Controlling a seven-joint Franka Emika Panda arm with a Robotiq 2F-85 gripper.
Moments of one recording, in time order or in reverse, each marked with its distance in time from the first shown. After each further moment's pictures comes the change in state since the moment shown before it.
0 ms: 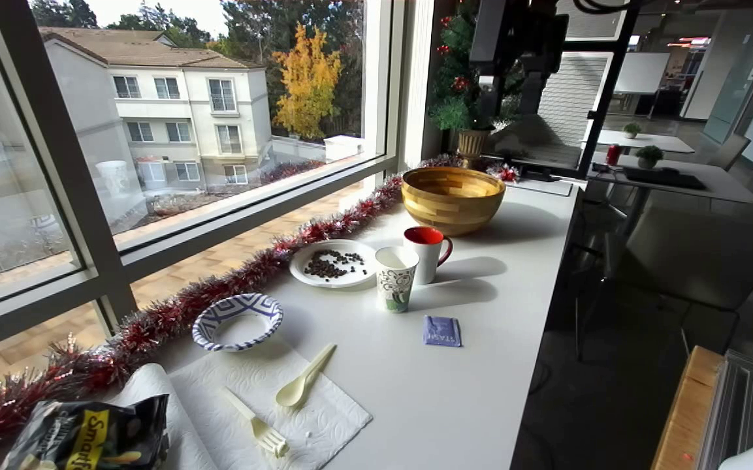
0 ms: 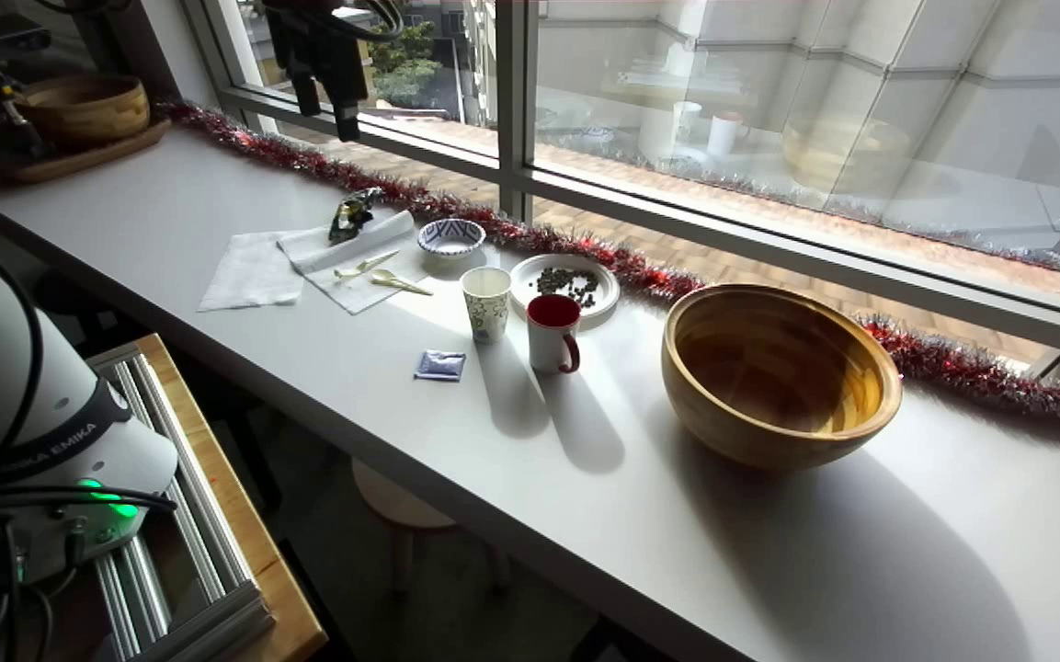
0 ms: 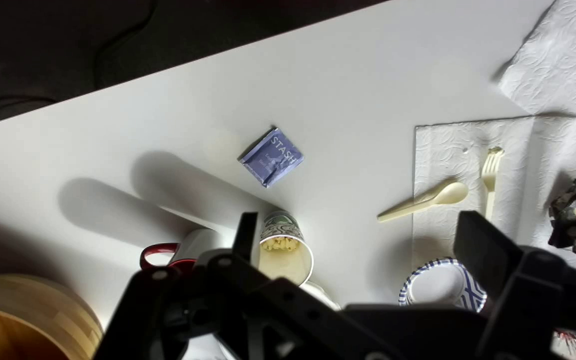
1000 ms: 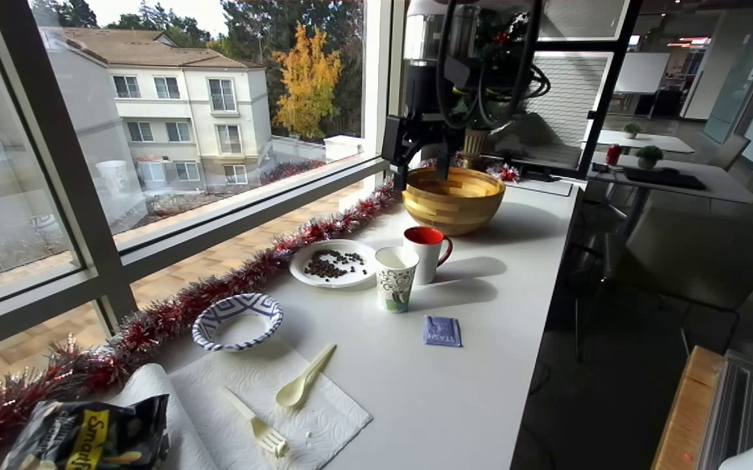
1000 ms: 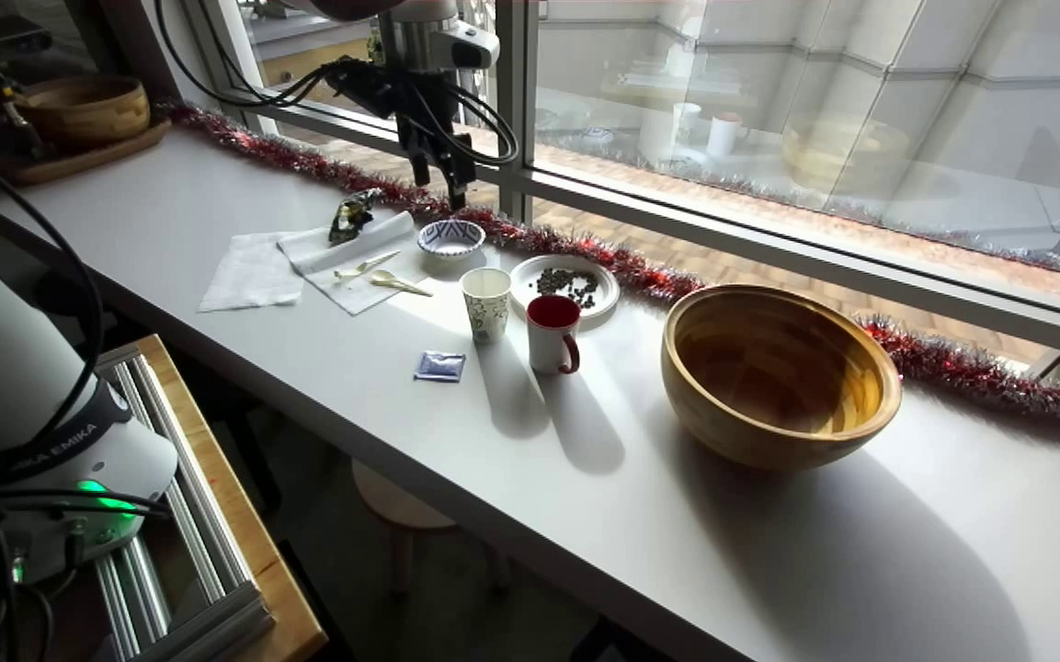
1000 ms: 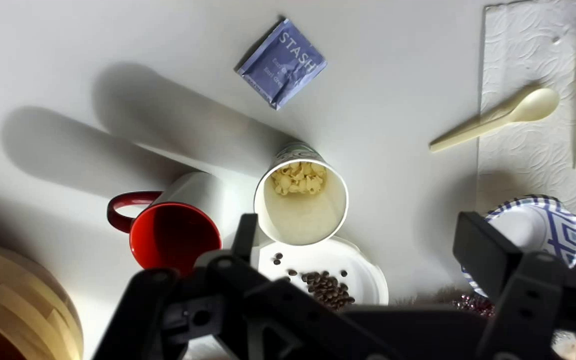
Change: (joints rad) arm -0.017 0.505 0.003 0.135 -0.028 0.410 0.056
